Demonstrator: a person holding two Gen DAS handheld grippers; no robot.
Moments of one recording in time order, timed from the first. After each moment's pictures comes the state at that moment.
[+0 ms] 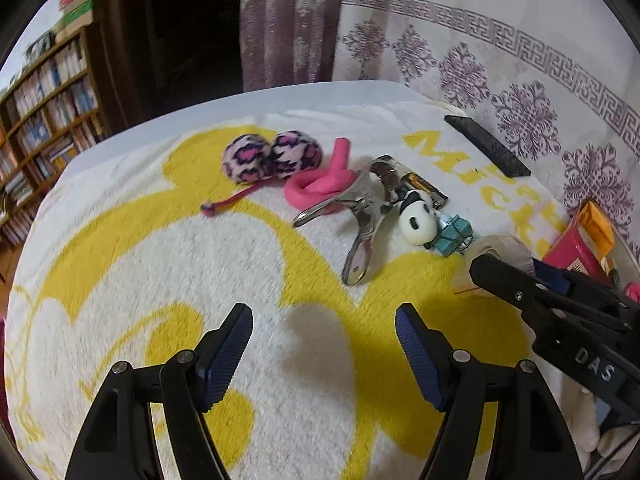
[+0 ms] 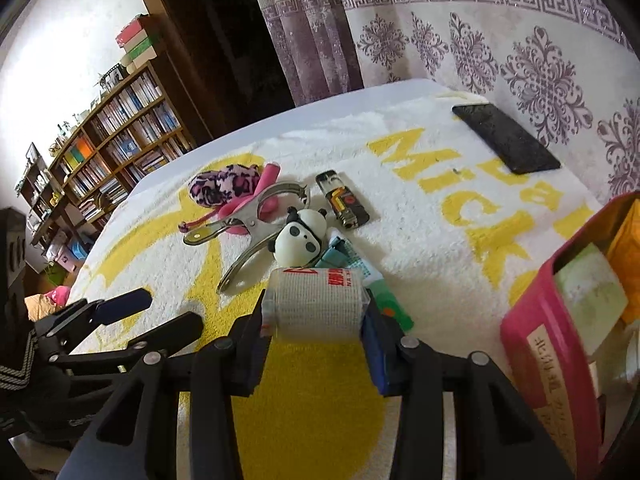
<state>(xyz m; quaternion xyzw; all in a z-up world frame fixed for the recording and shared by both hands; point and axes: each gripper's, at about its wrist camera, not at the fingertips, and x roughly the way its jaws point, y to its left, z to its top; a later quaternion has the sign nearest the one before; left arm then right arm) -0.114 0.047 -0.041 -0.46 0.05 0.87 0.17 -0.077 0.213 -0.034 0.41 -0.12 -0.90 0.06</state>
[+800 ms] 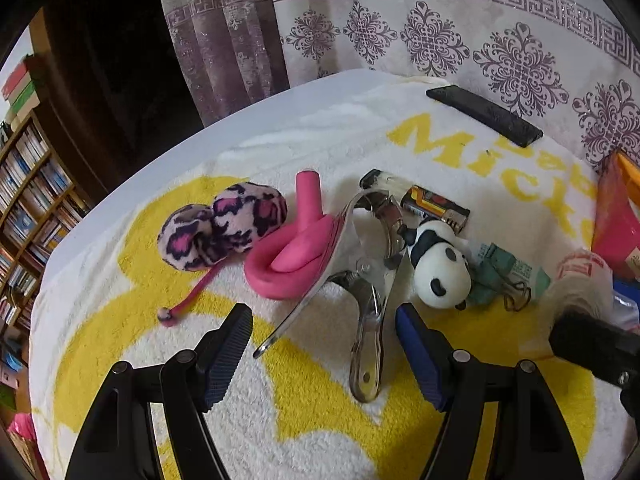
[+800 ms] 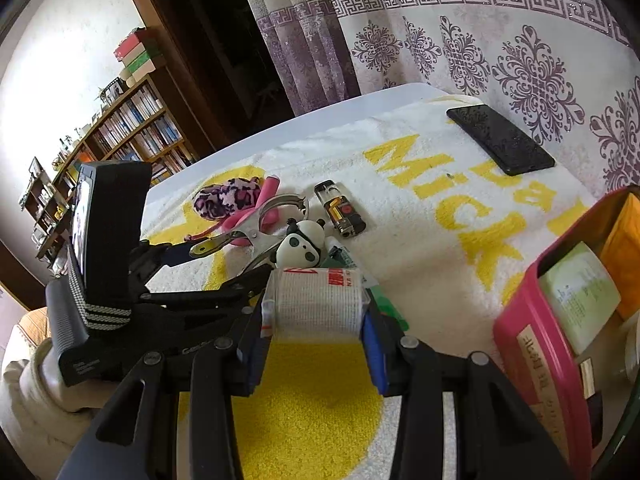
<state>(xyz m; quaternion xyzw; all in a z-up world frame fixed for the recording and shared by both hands) -0.171 0.091 -0.062 -0.43 0.17 0.86 0.20 -0.075 0.221 -0.028 0.40 -0.15 -0.90 0.06</state>
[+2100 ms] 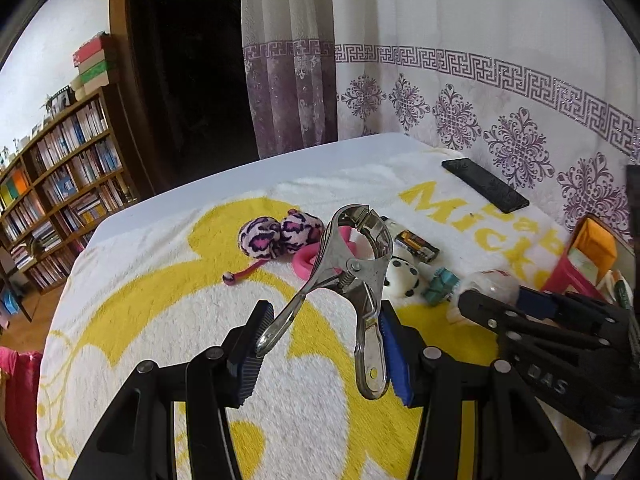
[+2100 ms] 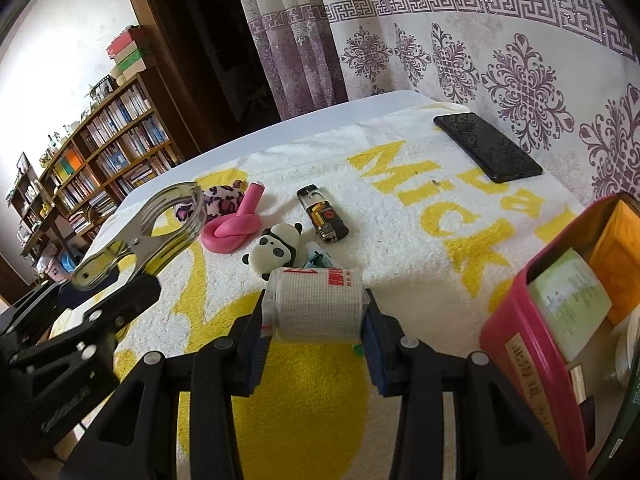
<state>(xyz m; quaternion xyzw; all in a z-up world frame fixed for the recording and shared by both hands) -0.089 0.060 -0.003 -0.36 0.08 0.92 0.14 -0.078 0.222 -0.033 0.39 -0.12 -0.91 0.03</state>
